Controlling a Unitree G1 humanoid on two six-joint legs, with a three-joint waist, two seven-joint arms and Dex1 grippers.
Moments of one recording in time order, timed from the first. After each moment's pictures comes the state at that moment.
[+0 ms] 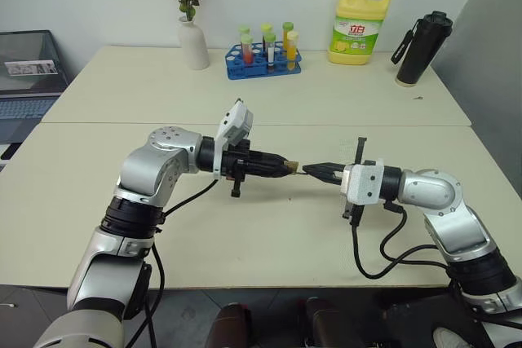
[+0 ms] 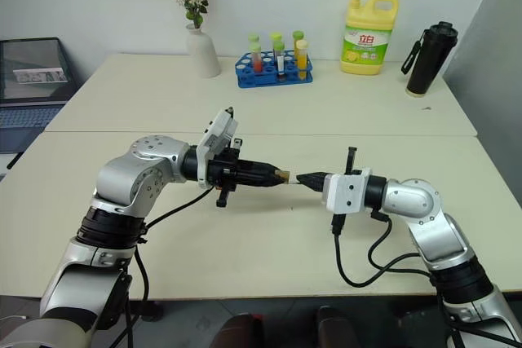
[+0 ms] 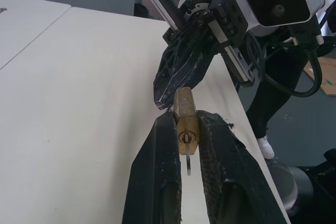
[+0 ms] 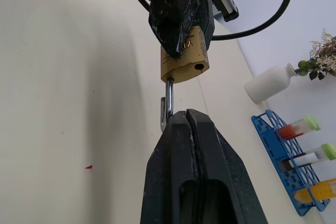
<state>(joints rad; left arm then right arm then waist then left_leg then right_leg) -0.75 0.55 -0.15 0.07 -0.48 0.64 -1.36 -0.41 -0.63 0.20 -0.22 0.02 -0.17 0.91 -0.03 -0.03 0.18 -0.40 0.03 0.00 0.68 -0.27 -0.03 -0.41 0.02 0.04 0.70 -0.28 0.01</state>
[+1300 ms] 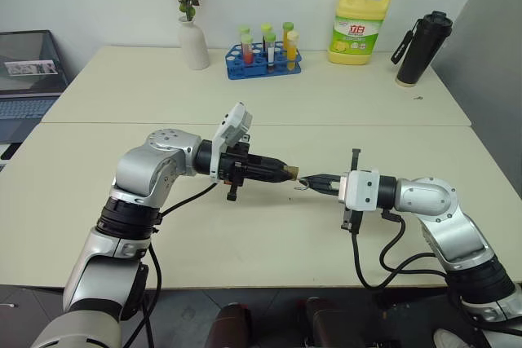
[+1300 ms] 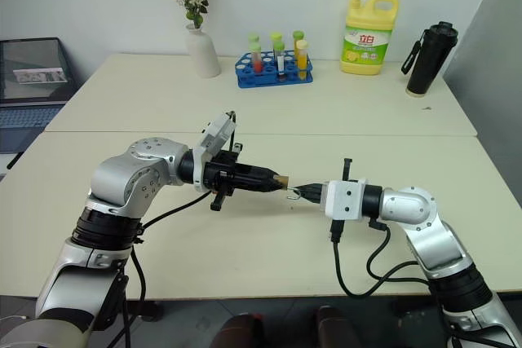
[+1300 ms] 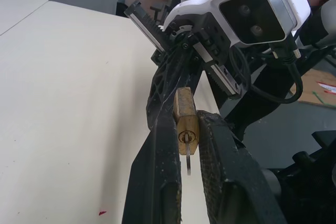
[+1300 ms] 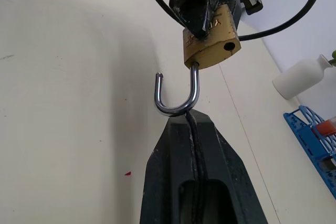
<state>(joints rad) -0.74 0.57 -0.15 0.04 -0.53 0.71 -1.38 -0.36 -0.62 0.22 -0.26 0.06 -0.09 0.94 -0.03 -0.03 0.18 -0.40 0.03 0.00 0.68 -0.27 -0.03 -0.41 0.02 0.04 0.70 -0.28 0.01</state>
